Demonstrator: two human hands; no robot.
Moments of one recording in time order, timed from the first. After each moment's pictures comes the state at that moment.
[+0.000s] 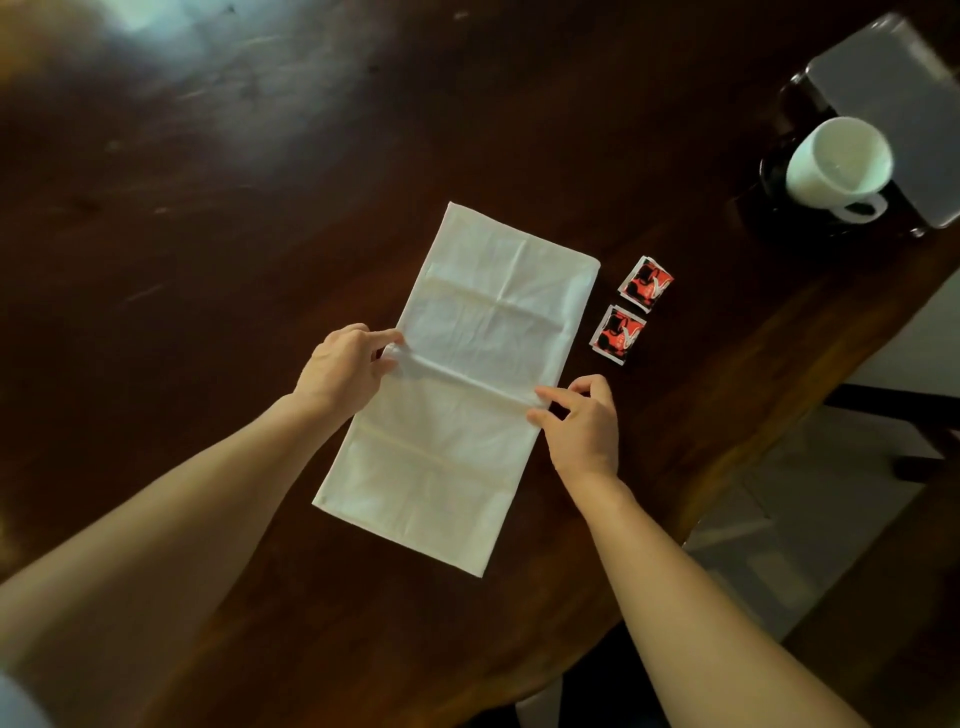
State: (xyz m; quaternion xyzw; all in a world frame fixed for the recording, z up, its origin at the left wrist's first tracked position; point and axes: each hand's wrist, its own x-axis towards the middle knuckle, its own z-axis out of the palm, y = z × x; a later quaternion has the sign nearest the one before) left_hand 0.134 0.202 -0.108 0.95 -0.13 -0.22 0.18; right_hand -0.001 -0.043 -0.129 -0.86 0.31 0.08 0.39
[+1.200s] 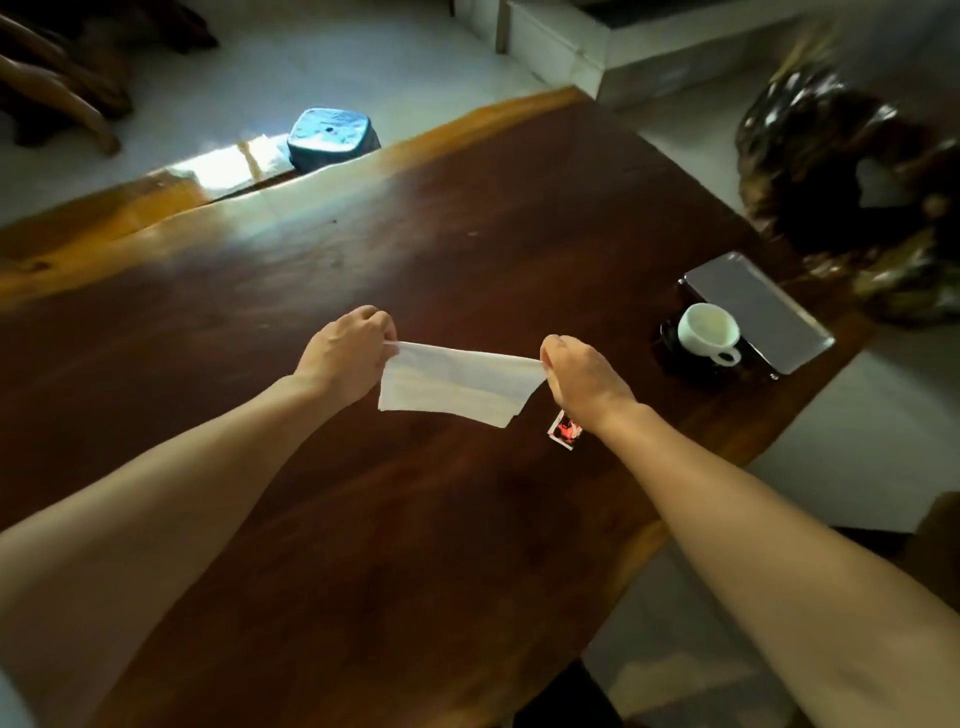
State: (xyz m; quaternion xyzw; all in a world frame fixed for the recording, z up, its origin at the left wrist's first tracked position) left_hand 0.131 0.195 0.086 0.97 -0.18 -0.01 0.14; right_hand 0.066 -0.094 0.069 -0.99 -0.04 0.01 0.17
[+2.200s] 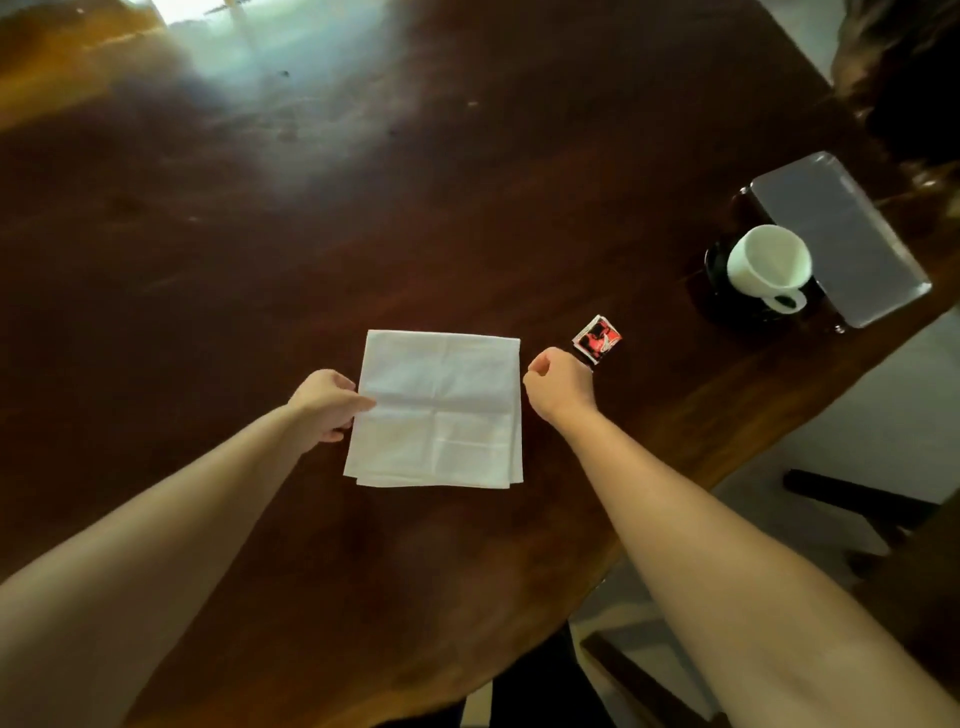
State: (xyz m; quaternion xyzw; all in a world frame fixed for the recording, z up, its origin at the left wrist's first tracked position) left_hand 0.096 0.171 -0.079 0.81 0.30 -0.34 0.37; right_hand 0.079 -0.104 -0.074 -0.89 0.26 0.19 0.33
